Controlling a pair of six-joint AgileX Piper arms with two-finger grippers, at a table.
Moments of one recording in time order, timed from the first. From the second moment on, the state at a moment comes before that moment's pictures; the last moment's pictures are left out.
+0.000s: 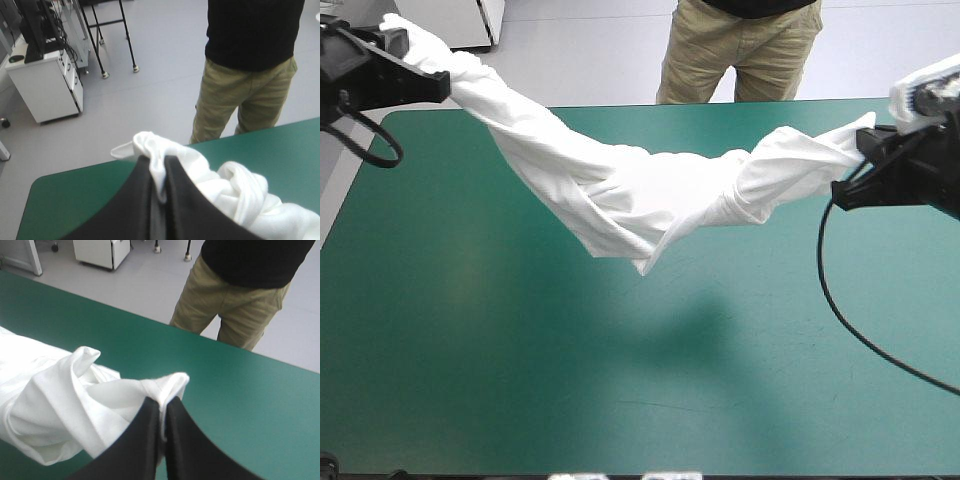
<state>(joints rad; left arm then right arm) -0.40 1.39 -2.32 0.26 1.25 0.00 0.18 1.06 -1.71 0.14 1.10 -0.20</state>
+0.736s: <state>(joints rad) -0.40 0.94 -1.83 0.17 1.25 -0.01 0.18 0.74 -1.71 0.25 1.25 -0.14</state>
